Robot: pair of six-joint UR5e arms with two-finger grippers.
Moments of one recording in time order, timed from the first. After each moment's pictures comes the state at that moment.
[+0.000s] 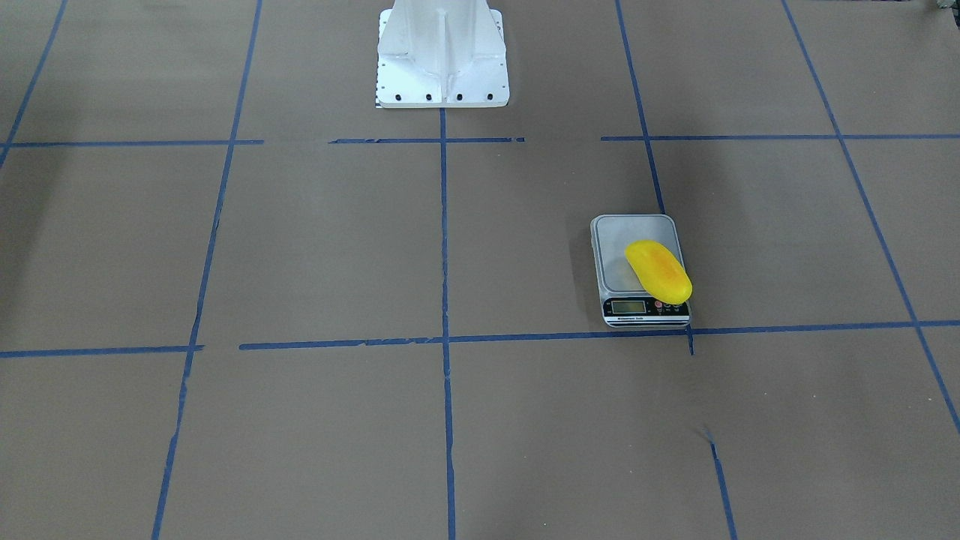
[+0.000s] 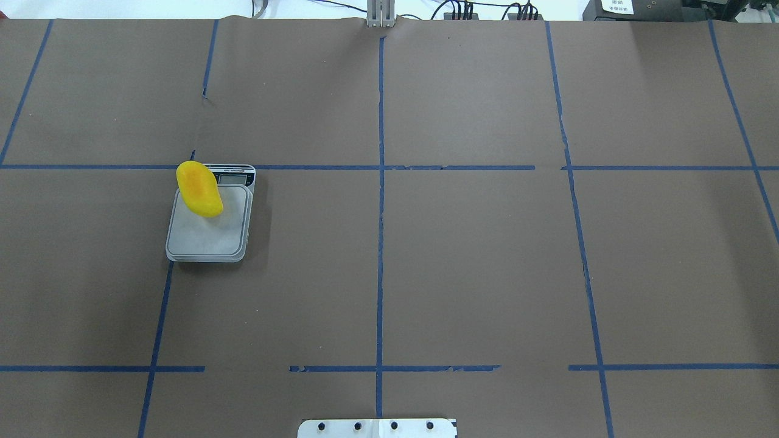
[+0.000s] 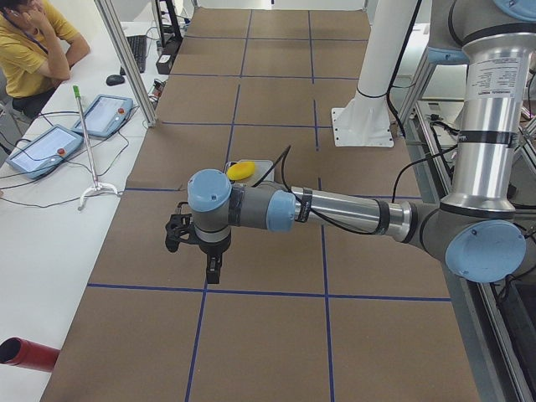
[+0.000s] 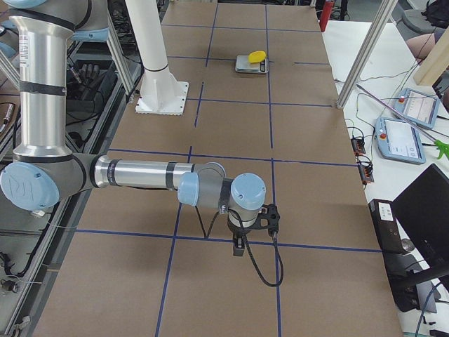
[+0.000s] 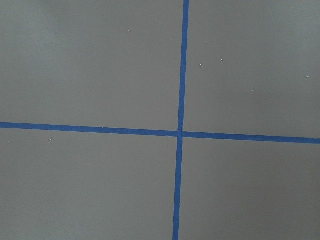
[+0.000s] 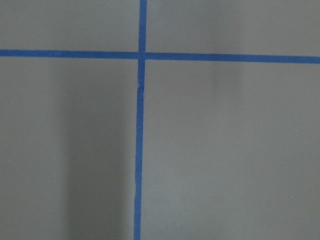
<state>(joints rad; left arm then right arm) -1.61 -1.61 -1.68 -1.54 -2.34 -0.10 1.62 -1.66 1.66 -1.68 2.35 -0.12</state>
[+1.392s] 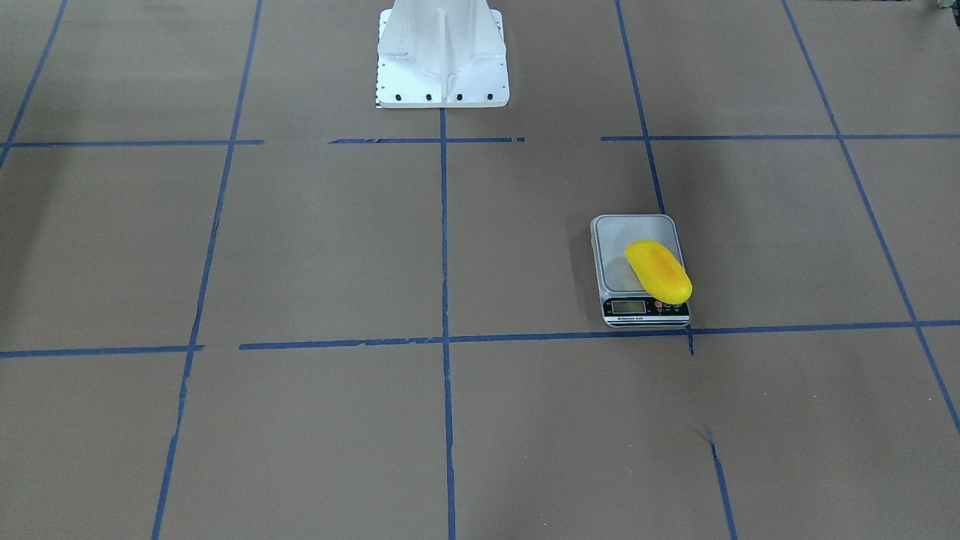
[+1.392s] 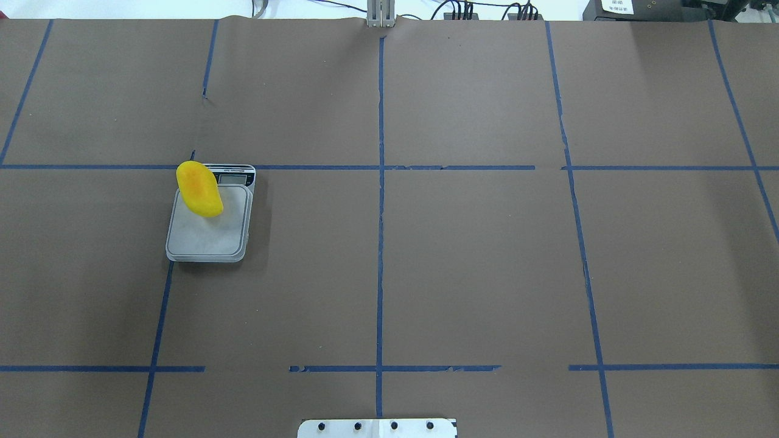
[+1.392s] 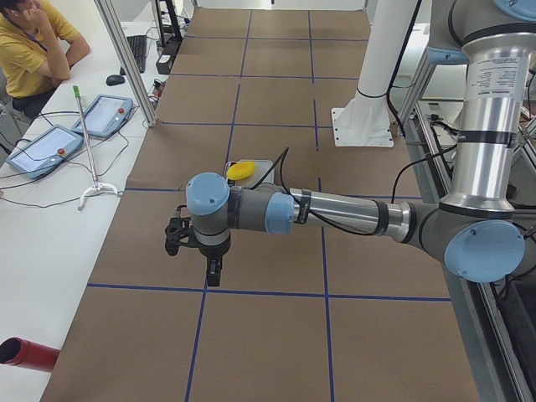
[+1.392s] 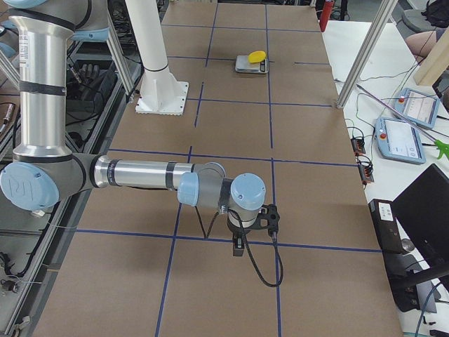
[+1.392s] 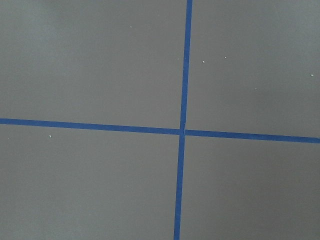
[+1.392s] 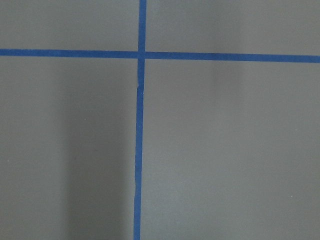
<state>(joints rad) -1.61 -1.61 -1.66 -1.54 -2.34 -0.10 1.62 -1.66 1.66 -1.68 2.35 -0.12</state>
